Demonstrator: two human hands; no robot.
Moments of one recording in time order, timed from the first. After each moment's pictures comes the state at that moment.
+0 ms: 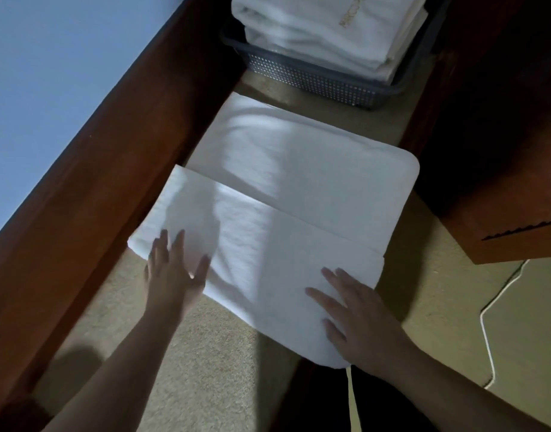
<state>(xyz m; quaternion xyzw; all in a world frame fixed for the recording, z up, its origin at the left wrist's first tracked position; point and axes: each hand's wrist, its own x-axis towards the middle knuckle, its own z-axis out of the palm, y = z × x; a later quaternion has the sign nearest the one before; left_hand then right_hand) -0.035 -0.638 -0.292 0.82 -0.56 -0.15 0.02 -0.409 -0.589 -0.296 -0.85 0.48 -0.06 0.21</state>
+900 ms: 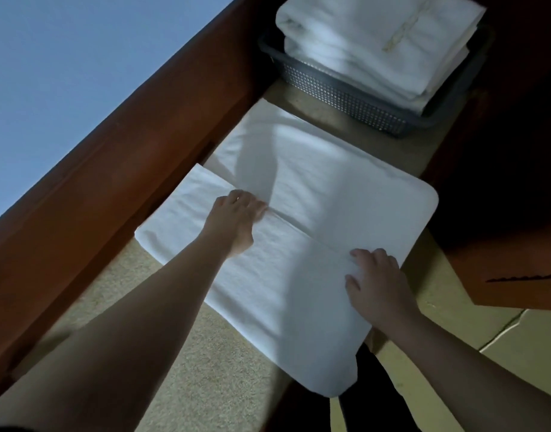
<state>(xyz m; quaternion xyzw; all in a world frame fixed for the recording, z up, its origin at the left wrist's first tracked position) -0.094 -0.767 -0.286 0.64 -0.75 -0.09 -0.11 -0.411 -0.696 -0.289 -0.74 0.63 0.03 0.24</state>
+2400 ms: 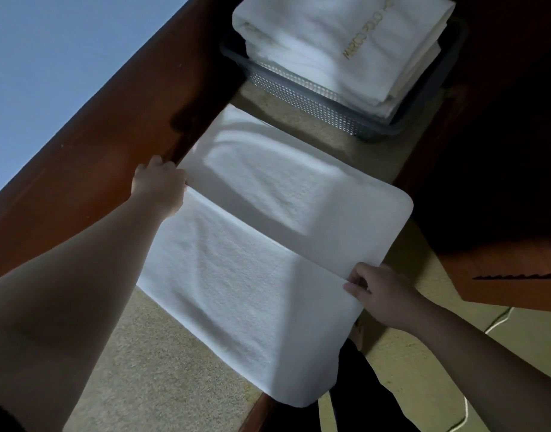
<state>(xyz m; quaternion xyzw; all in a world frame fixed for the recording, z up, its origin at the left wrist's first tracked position) -0.037 -0.862 -0.258 0.70 -0.66 0.05 -0.27 -0.494 -0.748 -0.300 -0.68 0.60 0.10 0.41</state>
